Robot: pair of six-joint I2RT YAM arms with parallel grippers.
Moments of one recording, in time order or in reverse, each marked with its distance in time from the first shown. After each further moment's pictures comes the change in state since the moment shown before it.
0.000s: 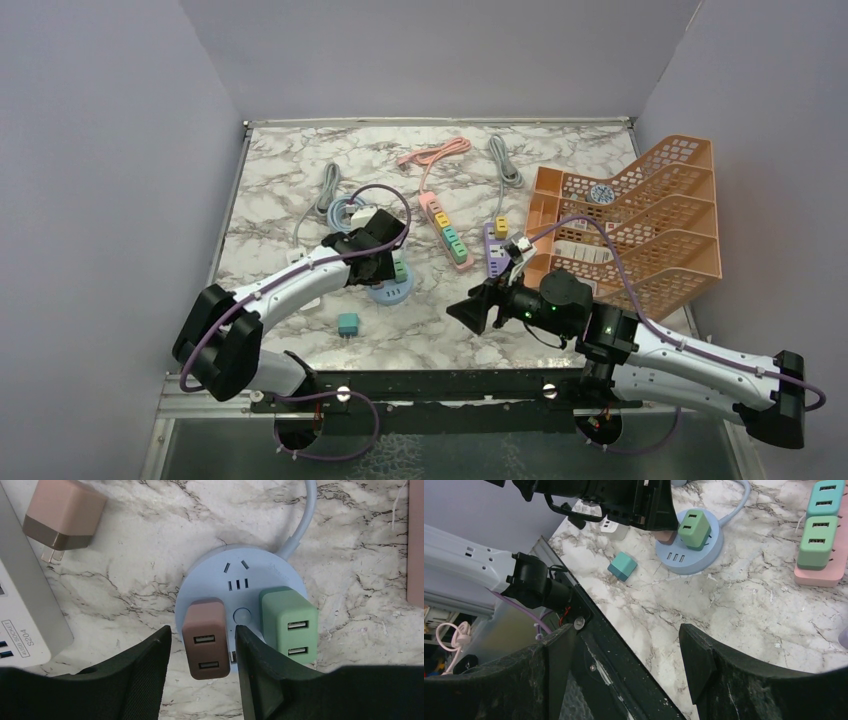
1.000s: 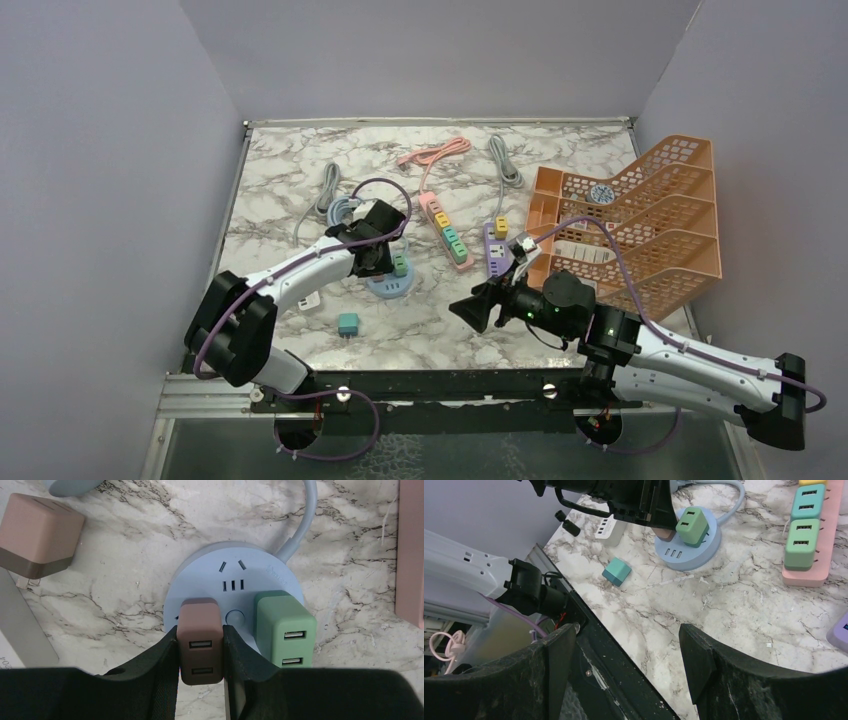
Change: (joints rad) left arm 0.059 0.109 0.042 0.022 0.114 0.049; right arm 0.000 -0.026 -0.014 0.000 0.039 0.000
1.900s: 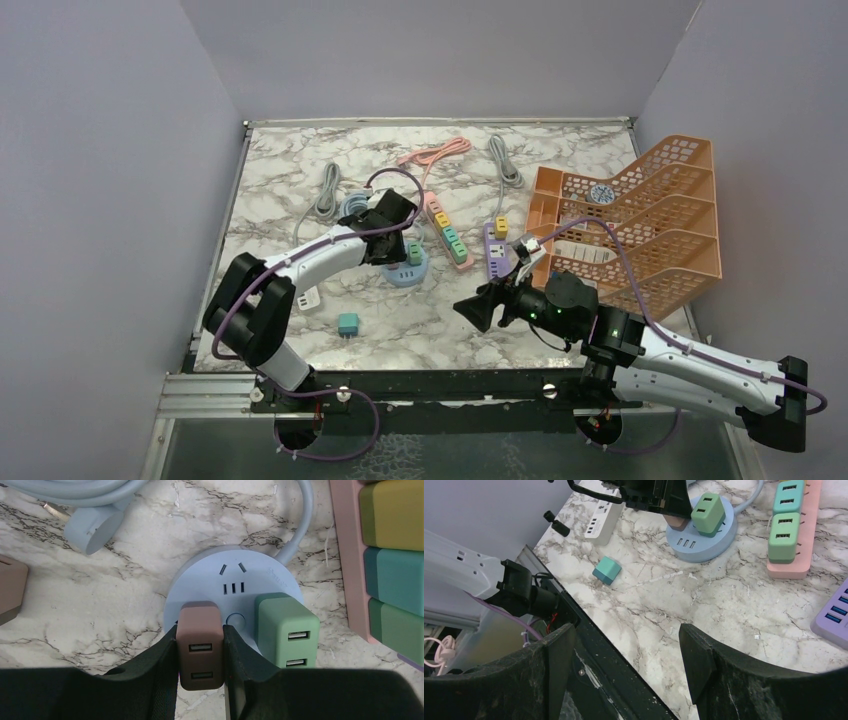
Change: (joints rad) left arm -0.001 0.091 0.085 0.119 0.039 0.032; right arm 0.000 -0.027 0.000 -0.046 0.034 0.000
